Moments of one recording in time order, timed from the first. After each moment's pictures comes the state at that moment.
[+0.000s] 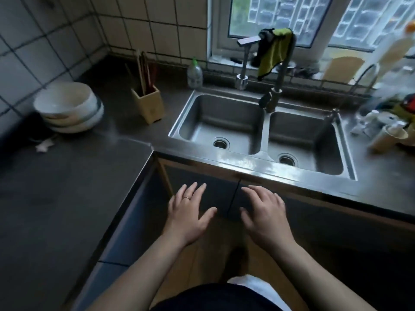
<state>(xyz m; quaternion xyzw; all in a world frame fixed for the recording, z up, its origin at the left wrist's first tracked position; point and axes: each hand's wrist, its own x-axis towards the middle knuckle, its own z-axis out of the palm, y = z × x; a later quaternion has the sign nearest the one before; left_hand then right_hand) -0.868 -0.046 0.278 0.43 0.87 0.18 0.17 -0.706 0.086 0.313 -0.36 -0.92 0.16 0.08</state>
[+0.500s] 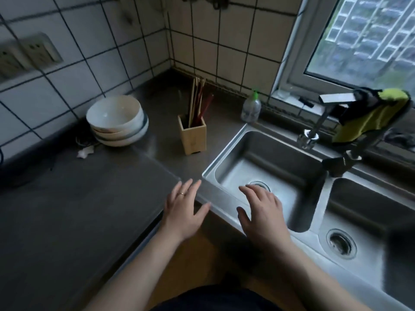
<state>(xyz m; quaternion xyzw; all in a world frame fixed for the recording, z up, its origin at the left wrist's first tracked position) -1.042 0.033 0.291 0.25 0.93 0.26 0.12 -0.927 0.212 0.325 -0.20 -0.96 0.18 0.06</state>
